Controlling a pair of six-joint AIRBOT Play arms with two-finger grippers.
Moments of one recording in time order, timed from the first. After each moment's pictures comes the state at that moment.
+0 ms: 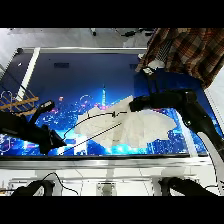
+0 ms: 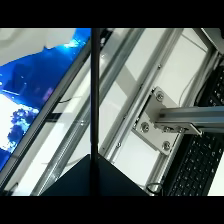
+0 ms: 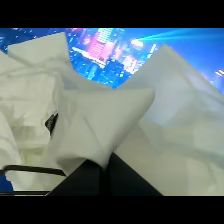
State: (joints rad) left arm 0.04 -0.87 0.90 -2.30 1.76 2.52; right arm 0.32 -1.18 1.19 1.91 -0.95 -1.88
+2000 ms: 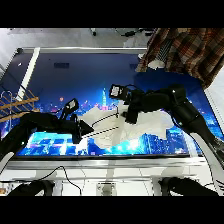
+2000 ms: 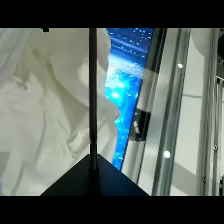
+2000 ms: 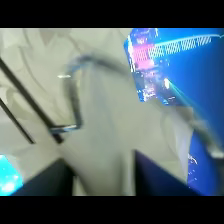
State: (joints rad) left arm -0.25 -1.03 0.77 -2.63 1.17 2.98; right arm 0.49 -1.24 1.32 1.81 -1.10 -2.57
